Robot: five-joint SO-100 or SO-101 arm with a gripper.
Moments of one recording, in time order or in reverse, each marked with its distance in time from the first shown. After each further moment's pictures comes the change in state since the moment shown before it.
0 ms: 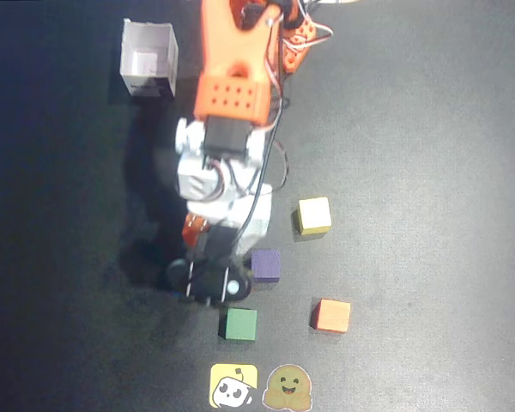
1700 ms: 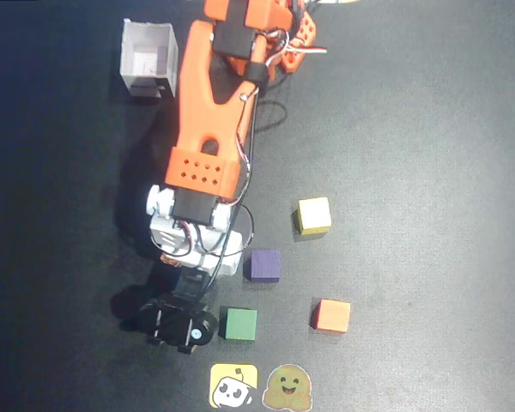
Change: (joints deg) arm 5.2 -25.1 -14.8 -0.6 -1.1
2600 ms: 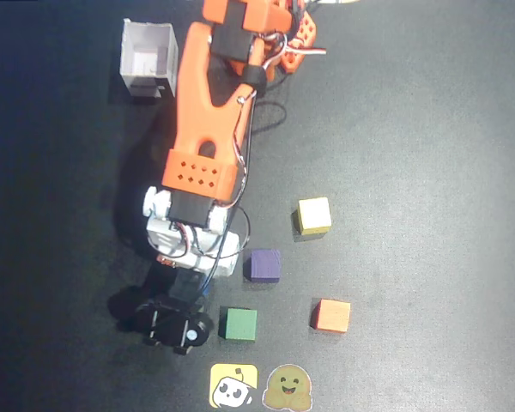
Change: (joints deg) arm 0.7 -0.7 -3.2 2.0 0.0
